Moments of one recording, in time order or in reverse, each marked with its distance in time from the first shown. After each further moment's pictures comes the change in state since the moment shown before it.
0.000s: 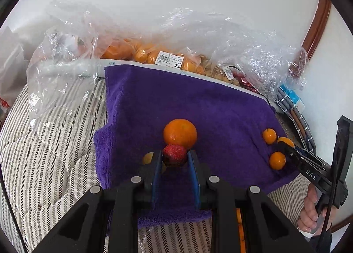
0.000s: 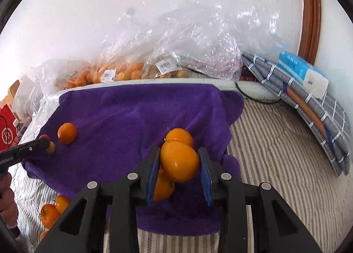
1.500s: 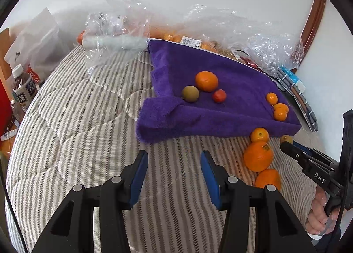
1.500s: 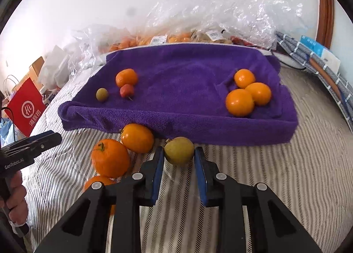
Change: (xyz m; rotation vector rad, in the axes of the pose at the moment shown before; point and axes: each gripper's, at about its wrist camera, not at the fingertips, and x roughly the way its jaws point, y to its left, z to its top) left arm -0.070 0.039 -0.081 -0.012 0.021 0.053; right arm -0.055 0.072 -0.078 -0.054 0.060 0.088
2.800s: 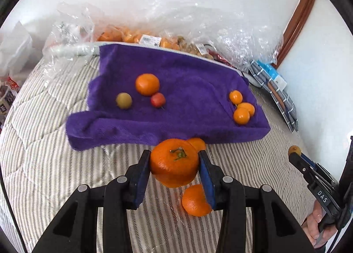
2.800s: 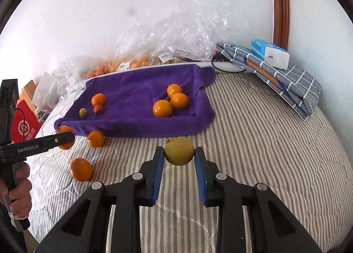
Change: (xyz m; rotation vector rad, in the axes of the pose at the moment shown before) left arm -0.002 -0.078 0.018 0.010 0.051 -0.059; right arm -0.080 -0.072 -0.013 0.088 -0.090 -0.080
